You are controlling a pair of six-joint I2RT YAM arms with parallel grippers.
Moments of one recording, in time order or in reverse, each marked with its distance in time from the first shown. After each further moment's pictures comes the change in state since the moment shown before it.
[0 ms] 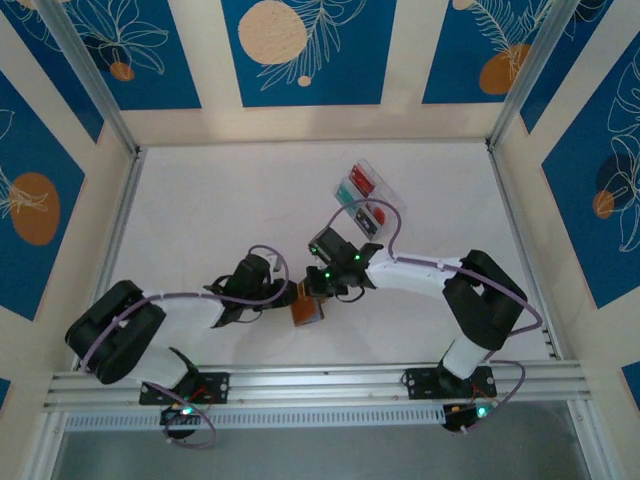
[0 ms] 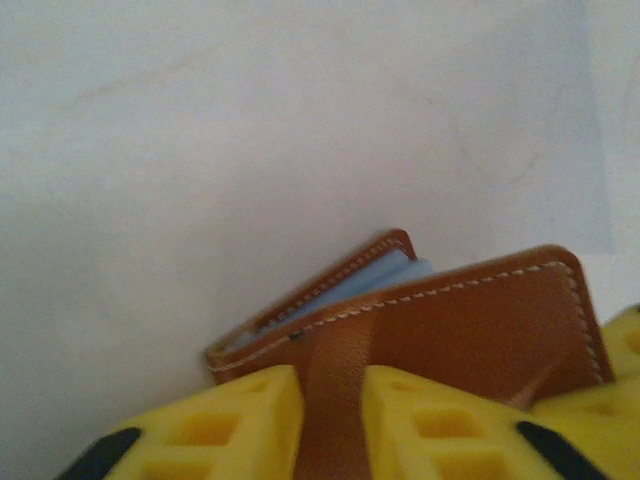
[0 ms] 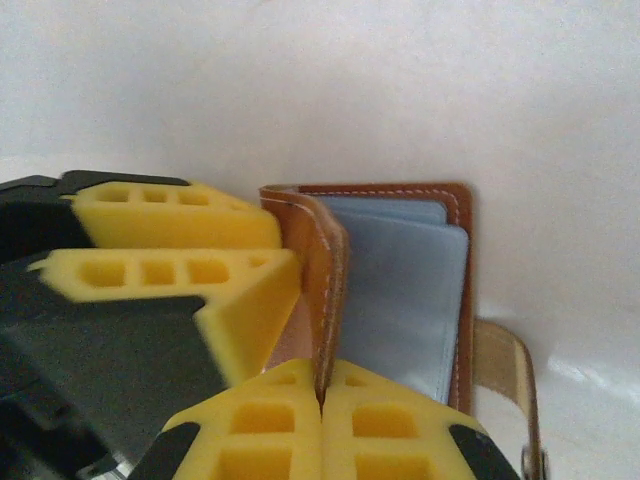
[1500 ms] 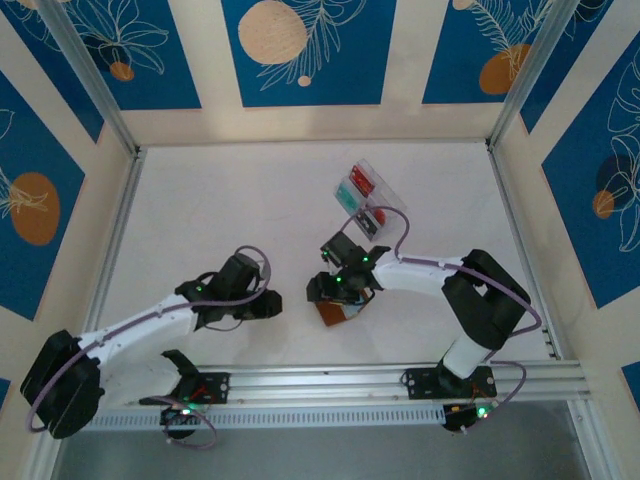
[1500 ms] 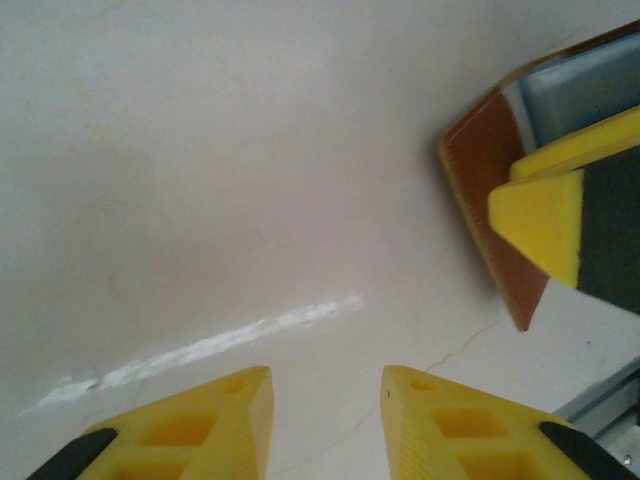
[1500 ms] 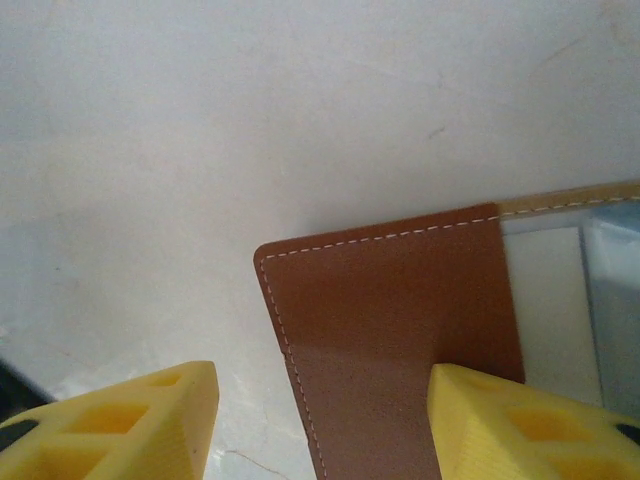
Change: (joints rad) left arm -0.017 -0.321 0.135 -0.668 -0.023 0.024; right arm -0.072 0.005 -0.096 0.025 -0.099 0.001
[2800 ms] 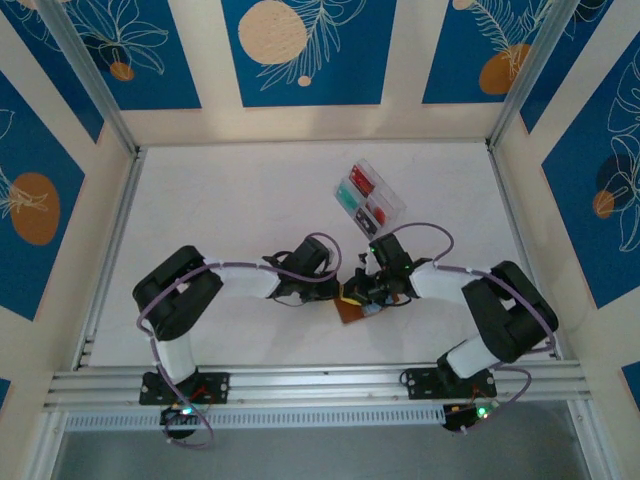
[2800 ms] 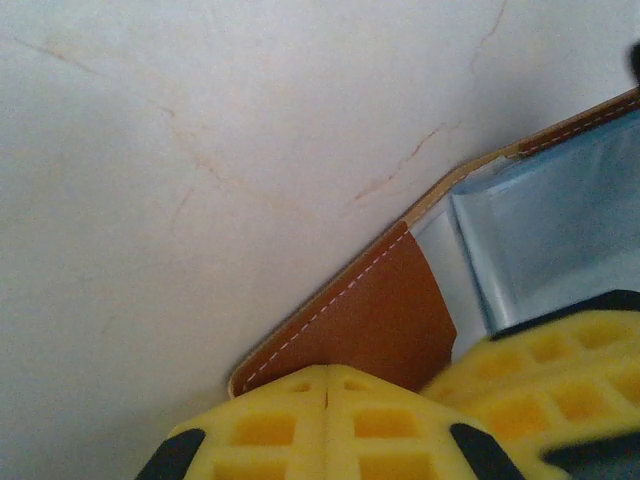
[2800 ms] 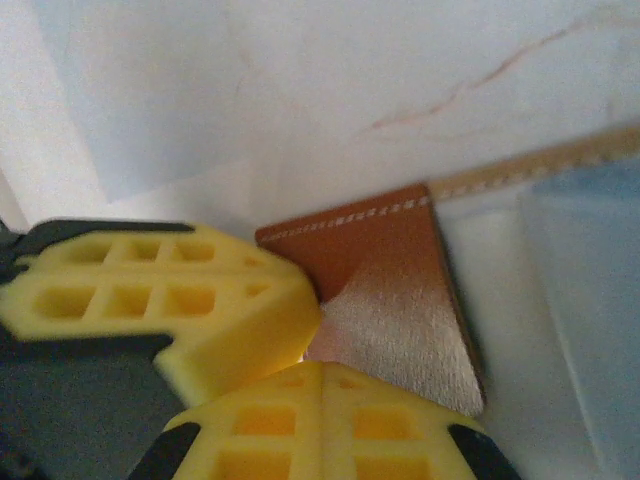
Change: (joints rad) left arm -0.161 0.725 0.369 0.399 0.061 -0.113; right arm -0.273 -0.158 -0.286 0.206 -0.248 0.043
